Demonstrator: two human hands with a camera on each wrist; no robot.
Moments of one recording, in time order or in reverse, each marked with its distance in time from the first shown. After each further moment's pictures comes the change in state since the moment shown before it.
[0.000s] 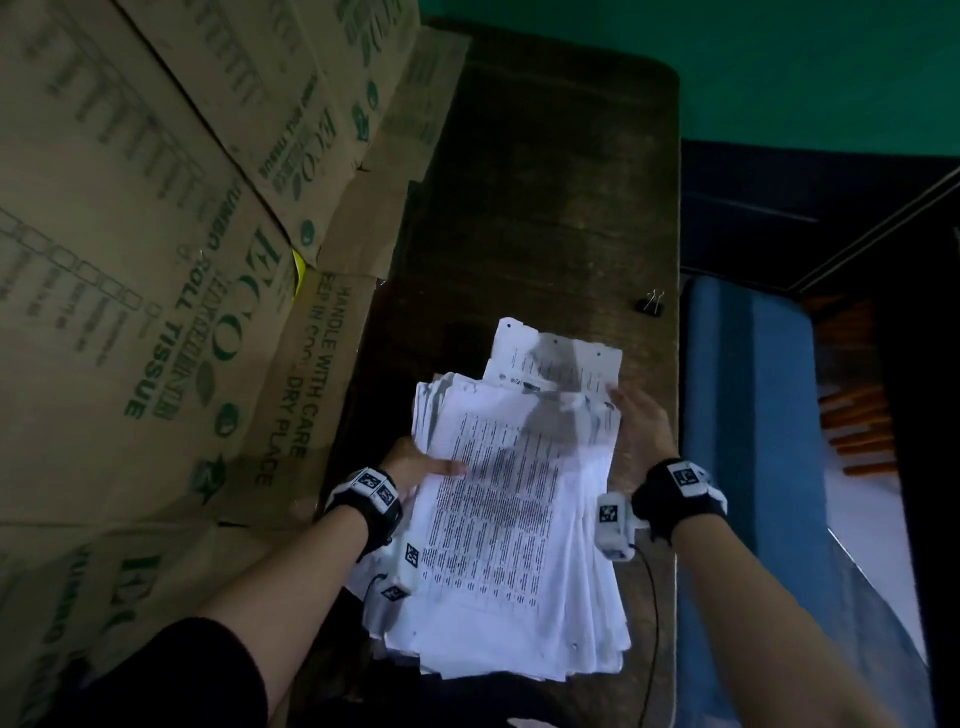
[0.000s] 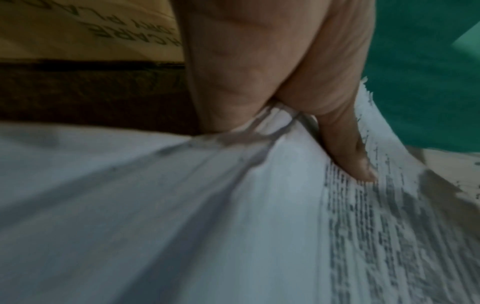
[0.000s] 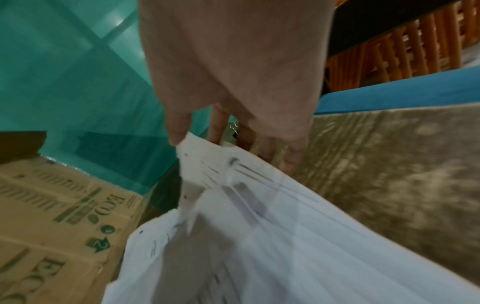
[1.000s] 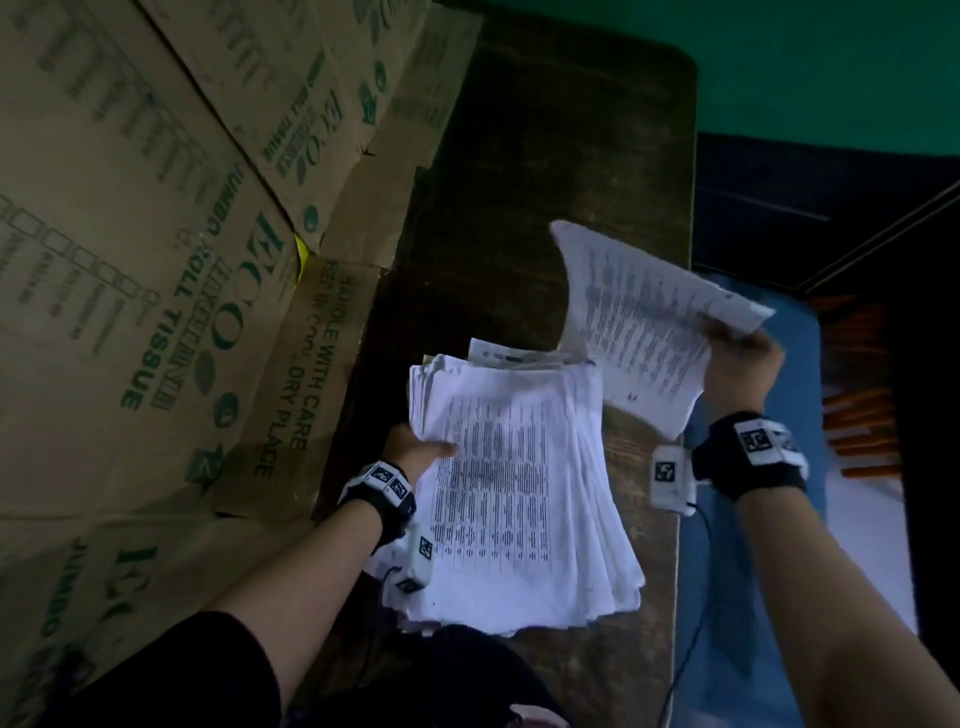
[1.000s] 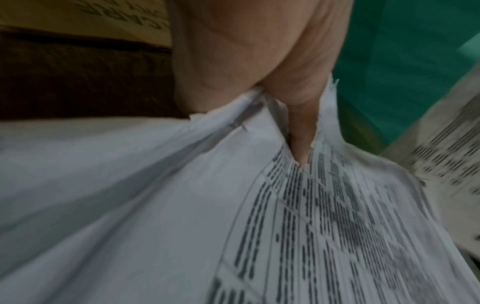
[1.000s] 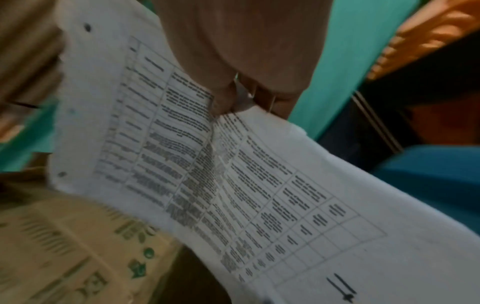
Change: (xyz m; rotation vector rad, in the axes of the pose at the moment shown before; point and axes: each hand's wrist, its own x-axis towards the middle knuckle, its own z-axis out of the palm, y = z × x) left_hand 0.040 -0.014 0.007 -0.031 0.230 -0.039; right_hand -0.004 -0.106 -0.026 -0.193 0.489 -0.491
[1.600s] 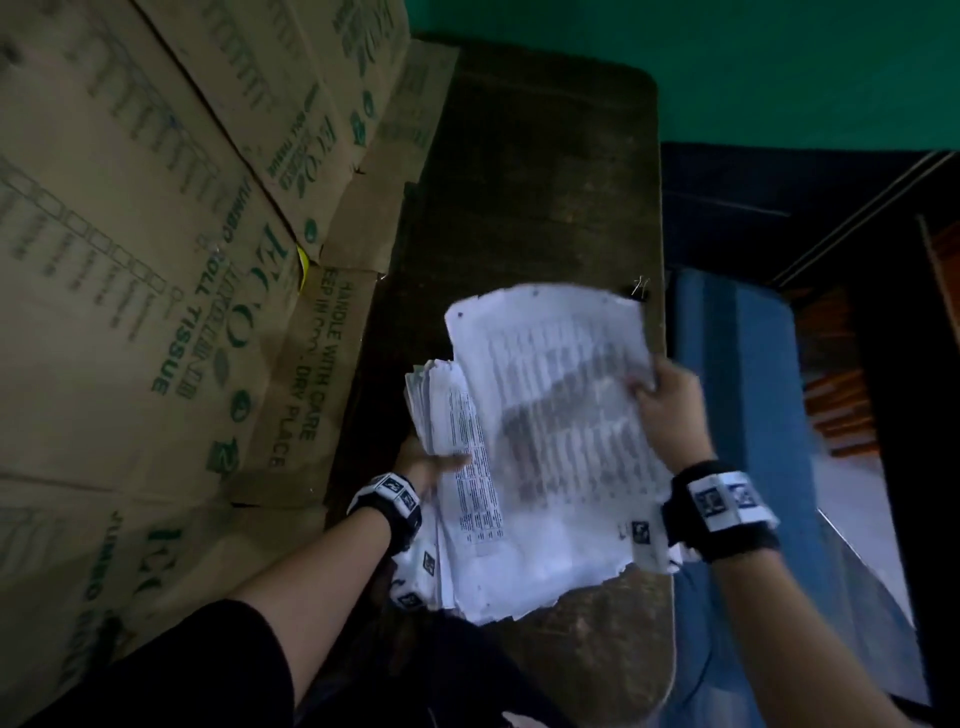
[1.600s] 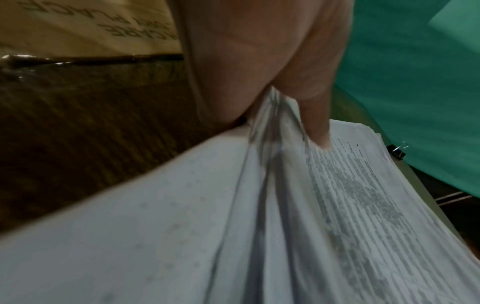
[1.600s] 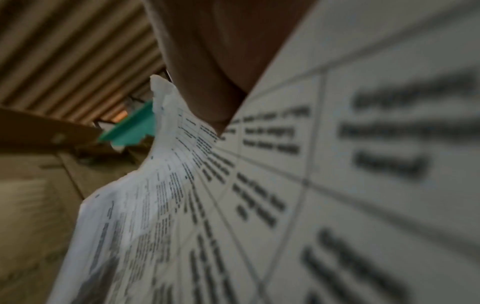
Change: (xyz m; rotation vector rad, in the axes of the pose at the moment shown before) left_hand -0.034 -0.035 0.001 -0.072 -0.112 0.111; right_hand -0.104 0.000 -0.027 -0.180 -0.376 -0.152
